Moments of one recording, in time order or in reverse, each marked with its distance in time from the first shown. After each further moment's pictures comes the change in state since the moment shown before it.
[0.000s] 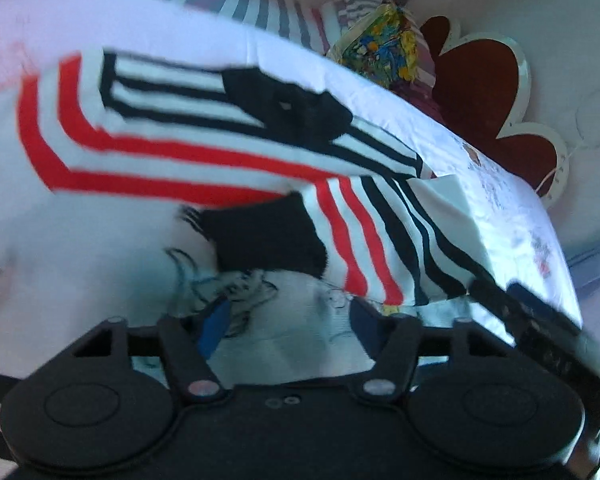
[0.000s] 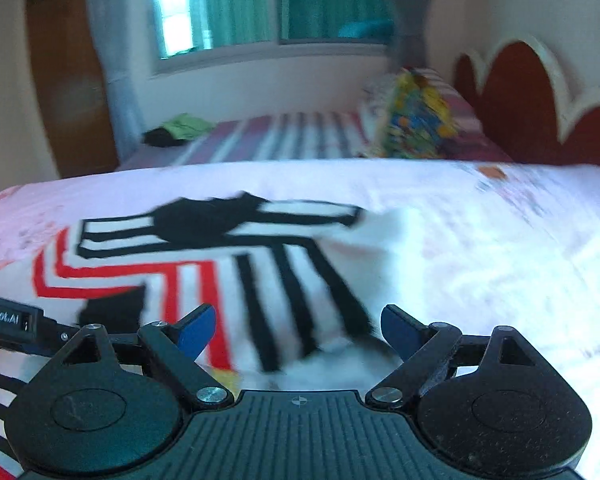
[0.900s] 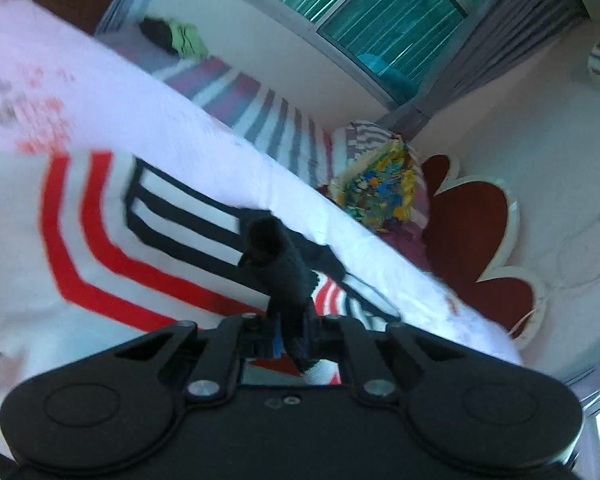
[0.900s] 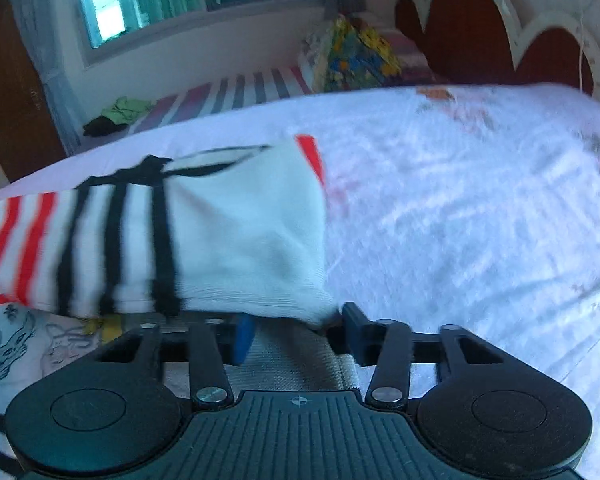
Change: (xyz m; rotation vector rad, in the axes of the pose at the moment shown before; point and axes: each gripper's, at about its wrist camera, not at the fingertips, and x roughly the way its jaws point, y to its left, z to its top) left arm -0.034 0.021 0.031 -0.157 -0.387 -0.052; right arm 0.044 -0.067 -0.017 0.163 0.123 -0.089
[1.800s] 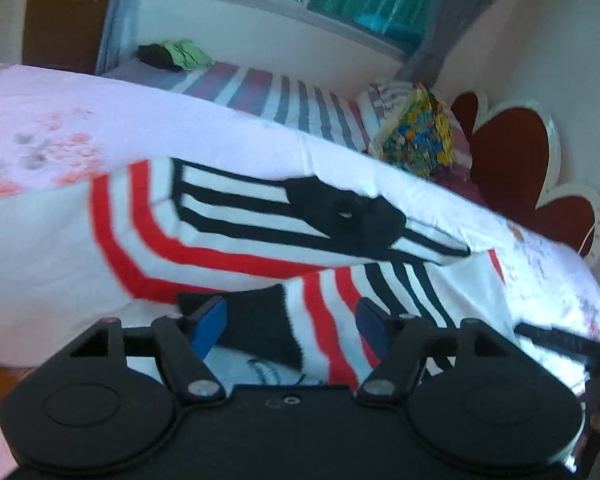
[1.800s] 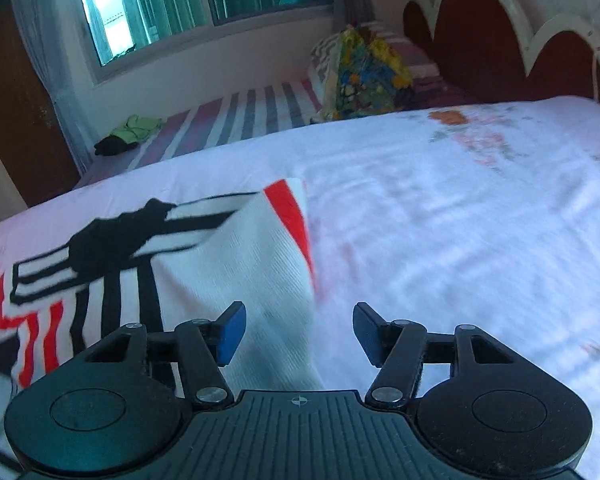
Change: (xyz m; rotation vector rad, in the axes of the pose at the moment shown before) left arm -0.001 -0.014 -0.021 0.244 0.075 0.174; right arm 0.012 -0.007 0.049 0.020 -0.029 0.067
